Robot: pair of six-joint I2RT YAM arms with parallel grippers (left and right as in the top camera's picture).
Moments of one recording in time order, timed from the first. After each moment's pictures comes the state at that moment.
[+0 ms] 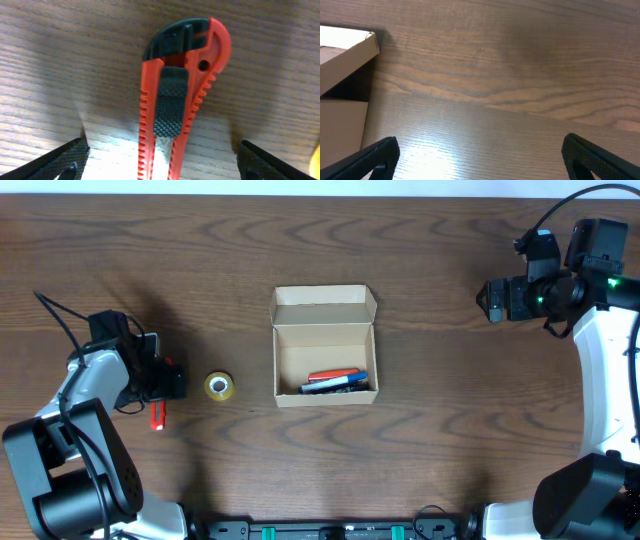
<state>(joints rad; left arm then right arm) 0.32 1.72 0.91 -0.63 0.04 0.16 -0.22 1.61 1.48 -0.92 -0.23 -0.29</state>
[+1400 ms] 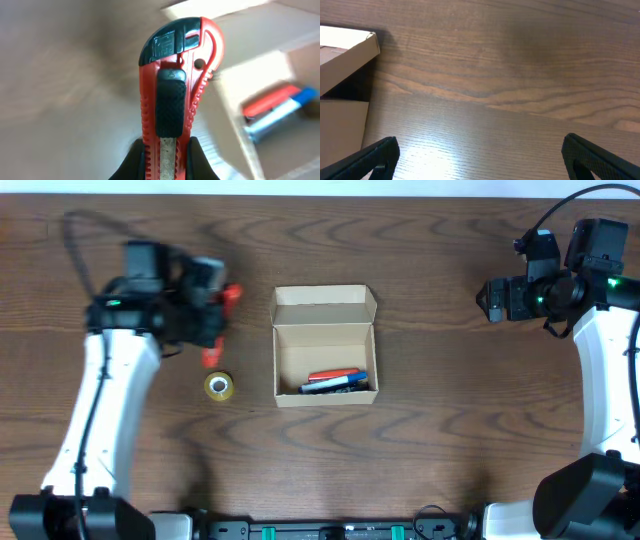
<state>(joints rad) -0.10 1.51 1.32 -0.92 0.27 0.27 -0.22 1.61 1.48 -0.92 -0.24 -0.29</state>
